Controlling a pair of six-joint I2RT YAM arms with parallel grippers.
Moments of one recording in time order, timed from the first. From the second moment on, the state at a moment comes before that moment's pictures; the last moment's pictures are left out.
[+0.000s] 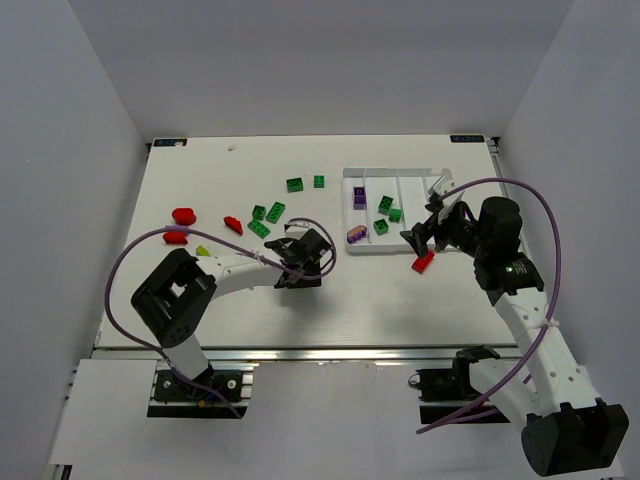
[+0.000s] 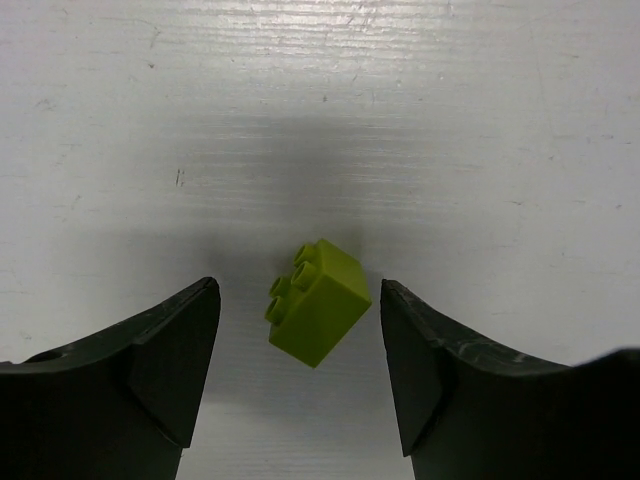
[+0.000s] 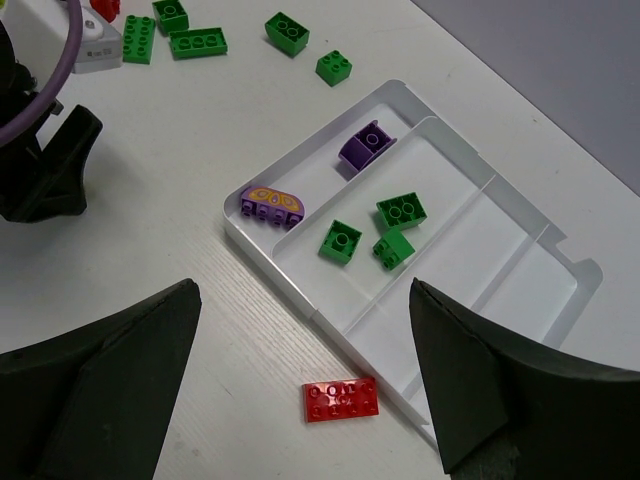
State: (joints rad) left arm -0.83 1.69 0.98 -0.46 -0.38 -0.79; right arm 0.18 0.88 0.81 -0.24 -0.57 -0.38
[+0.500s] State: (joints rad) left arm -0.84 1.79 1.10 -0.54 -0.42 -0.60; right arm 0.18 0.88 0.81 -0.24 -0.57 -0.38
